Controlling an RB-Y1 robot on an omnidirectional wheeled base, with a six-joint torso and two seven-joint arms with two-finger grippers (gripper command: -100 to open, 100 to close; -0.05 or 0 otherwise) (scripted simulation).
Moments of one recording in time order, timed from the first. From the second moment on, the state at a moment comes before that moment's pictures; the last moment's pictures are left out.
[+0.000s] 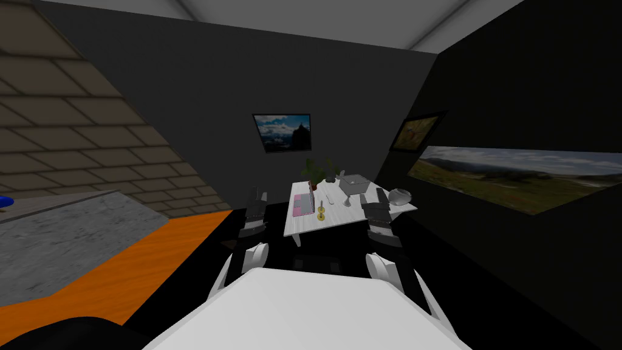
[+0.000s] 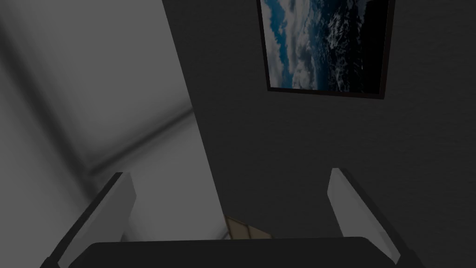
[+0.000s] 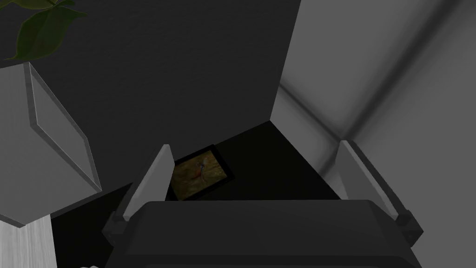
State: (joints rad) left arm 0.52 -0.03 0.06 -2.21 0.00 -0.48 -0.11; right arm 0.55 -0.03 0.04 -2.24 -0.05 -0.43 -0.07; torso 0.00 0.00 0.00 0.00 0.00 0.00
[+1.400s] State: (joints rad) left arm 0.52 0.07 0.08 -2.20 -0.01 -0.45 -0.11; right arm 0.55 -0.03 0.04 -2.23 -0.05 -0.43 -0.07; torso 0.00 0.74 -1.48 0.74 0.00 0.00
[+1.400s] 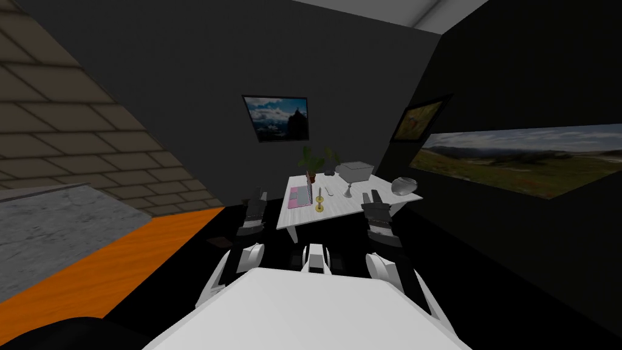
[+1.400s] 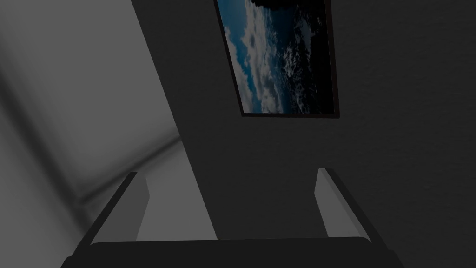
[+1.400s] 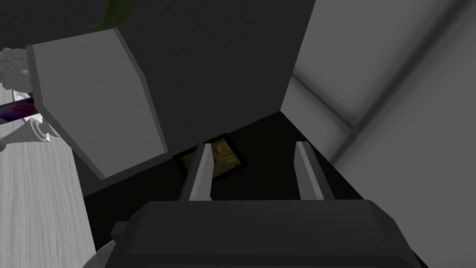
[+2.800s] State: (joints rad) left arm 0.43 0.18 0.26 -2.14 -0.07 -0.12 -0.13; right arm 0.55 -0.03 0.04 -2.23 -0.05 -0.43 -0.07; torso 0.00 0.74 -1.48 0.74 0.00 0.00
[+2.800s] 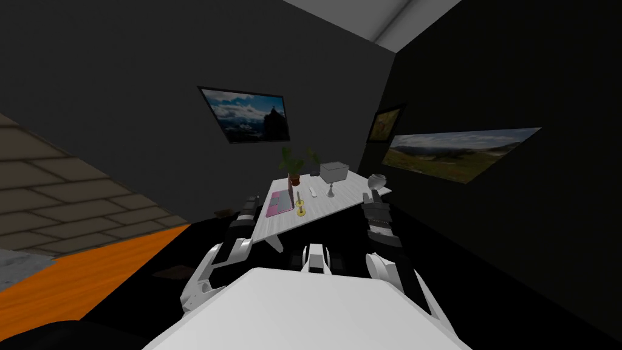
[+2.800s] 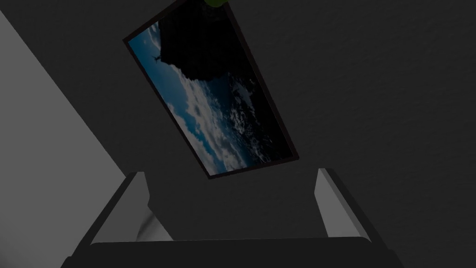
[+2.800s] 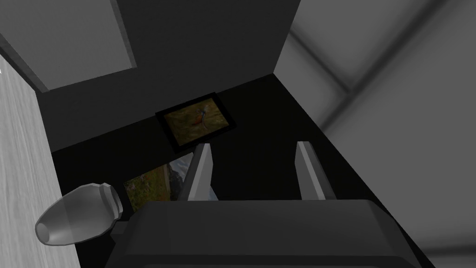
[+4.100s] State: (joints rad) left arm 0.34 0.12 0.45 -2.06 -0.15 0.25 -0.15; right arm 0.55 -0.03 0.04 -2.23 -0.05 -0.43 -0.07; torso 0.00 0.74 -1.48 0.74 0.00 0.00
